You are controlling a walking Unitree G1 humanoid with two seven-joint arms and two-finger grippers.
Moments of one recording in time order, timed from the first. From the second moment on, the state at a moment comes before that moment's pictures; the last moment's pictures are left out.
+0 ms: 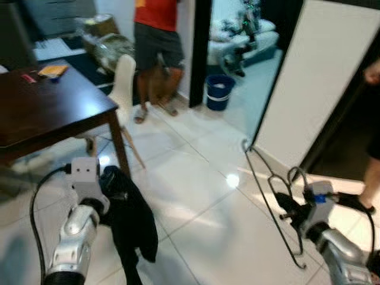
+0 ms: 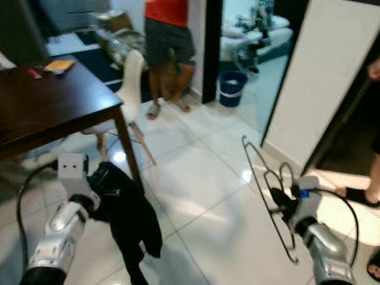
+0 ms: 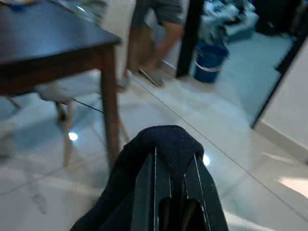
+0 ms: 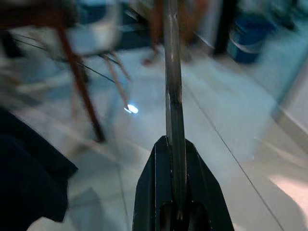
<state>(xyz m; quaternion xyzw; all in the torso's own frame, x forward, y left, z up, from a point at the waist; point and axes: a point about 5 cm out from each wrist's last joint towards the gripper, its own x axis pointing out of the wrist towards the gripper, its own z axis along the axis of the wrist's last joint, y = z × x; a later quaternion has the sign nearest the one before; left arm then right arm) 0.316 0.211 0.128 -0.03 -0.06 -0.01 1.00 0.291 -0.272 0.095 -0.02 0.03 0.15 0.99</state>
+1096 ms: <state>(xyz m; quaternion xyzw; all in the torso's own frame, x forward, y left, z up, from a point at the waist) 0.334 0.178 0.219 -0.03 -0.17 -0.09 0.98 0.308 -0.268 0.133 -0.08 0.01 0.12 0.99</state>
